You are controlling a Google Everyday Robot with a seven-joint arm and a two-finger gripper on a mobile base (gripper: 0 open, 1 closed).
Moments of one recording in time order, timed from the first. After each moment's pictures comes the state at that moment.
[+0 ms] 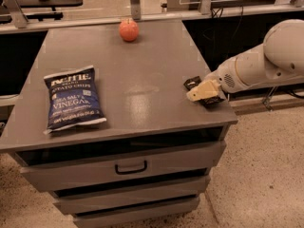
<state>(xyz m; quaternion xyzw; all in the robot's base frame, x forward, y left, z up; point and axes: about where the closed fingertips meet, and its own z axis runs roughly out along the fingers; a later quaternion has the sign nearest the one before) 0.608 -0.159 0.831 -0.37 0.85 0.13 0.34</state>
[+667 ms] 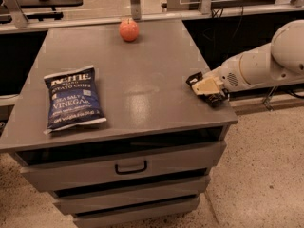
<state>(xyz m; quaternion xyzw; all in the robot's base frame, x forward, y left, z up) 0.608 -0.158 0.846 -0.37 0.84 0.13 0.37</state>
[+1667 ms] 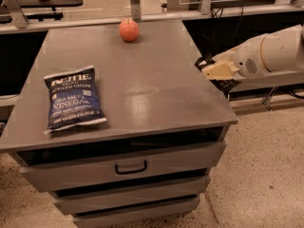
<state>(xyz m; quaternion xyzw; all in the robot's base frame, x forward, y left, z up) 0.601 -0.175 0.906 -0.39 0.80 0.13 0.43</state>
